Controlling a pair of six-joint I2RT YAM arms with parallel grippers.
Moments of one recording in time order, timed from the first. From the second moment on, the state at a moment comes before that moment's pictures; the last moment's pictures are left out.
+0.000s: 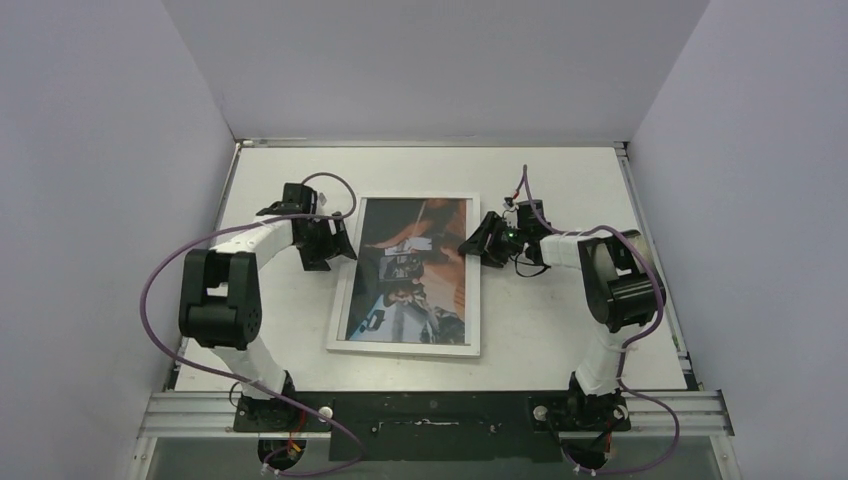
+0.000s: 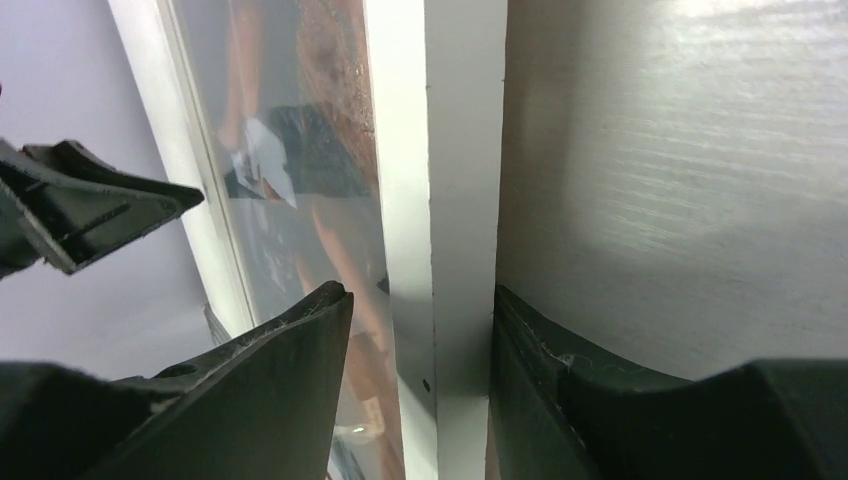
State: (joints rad) left arm -0.10 1.67 1.07 -0.53 0.26 -0.43; right arm 0.24 1.86 0.93 0.14 -0.61 0.77
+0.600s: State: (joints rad) left arm -0.10 1.98 1.36 -0.53 0.36 -0.40; right arm 0.24 1.70 0.93 -0.27 -0.37 0.58
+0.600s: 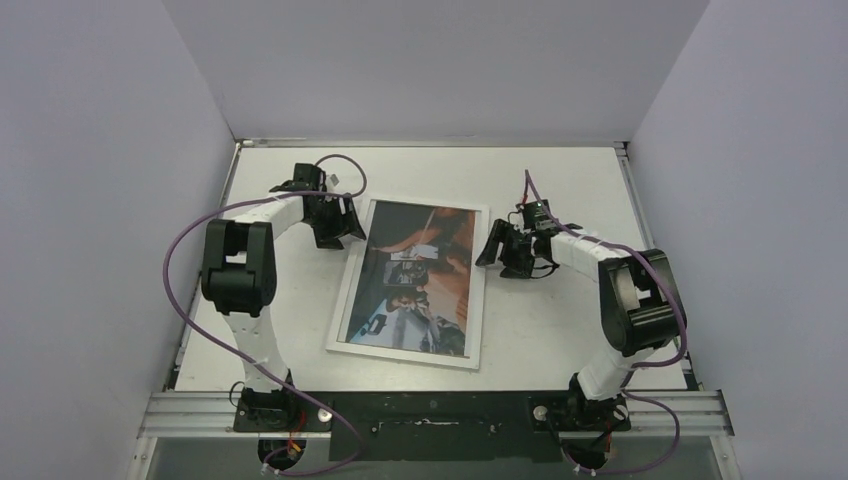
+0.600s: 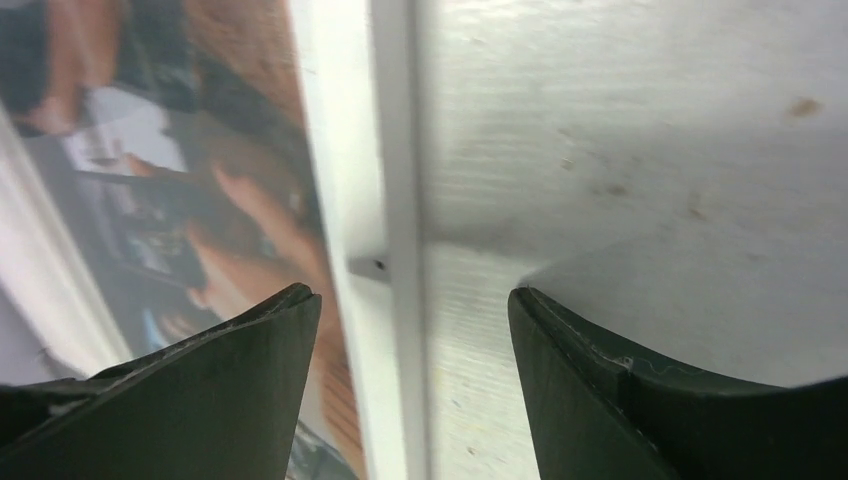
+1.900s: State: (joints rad) left arm -0.21 2.25 1.77 -0.37 0.44 -0.46; right arm 0.46 1.57 1.00 -0.54 -0.21 0.45
